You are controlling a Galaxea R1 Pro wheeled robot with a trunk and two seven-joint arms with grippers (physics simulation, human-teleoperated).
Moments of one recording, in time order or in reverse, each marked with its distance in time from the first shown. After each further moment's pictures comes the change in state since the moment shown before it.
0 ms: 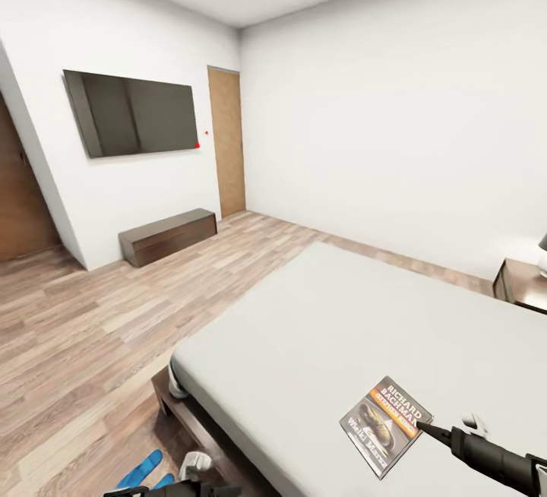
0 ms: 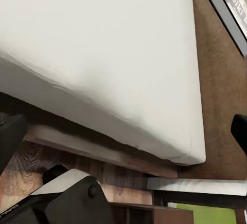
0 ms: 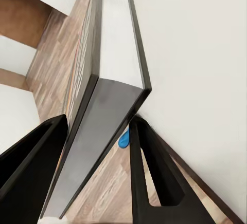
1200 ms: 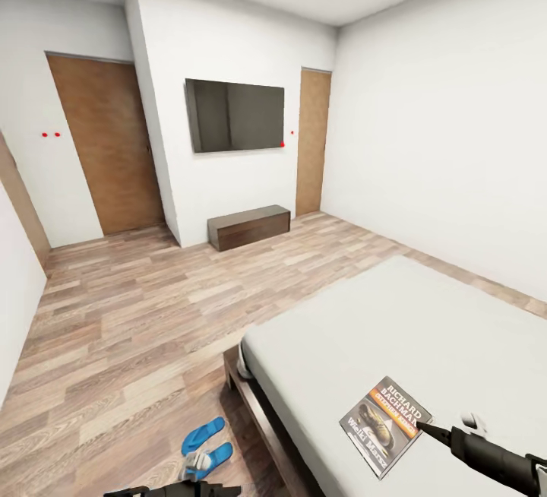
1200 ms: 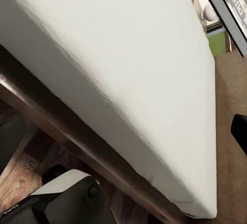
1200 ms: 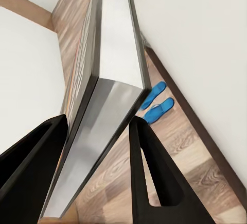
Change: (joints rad) left arm 0.000 0.000 0.000 0.001 0.001 -0.001 0.000; right arm 0.000 0.001 0.000 0.000 0.000 0.000 0.000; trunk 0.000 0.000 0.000
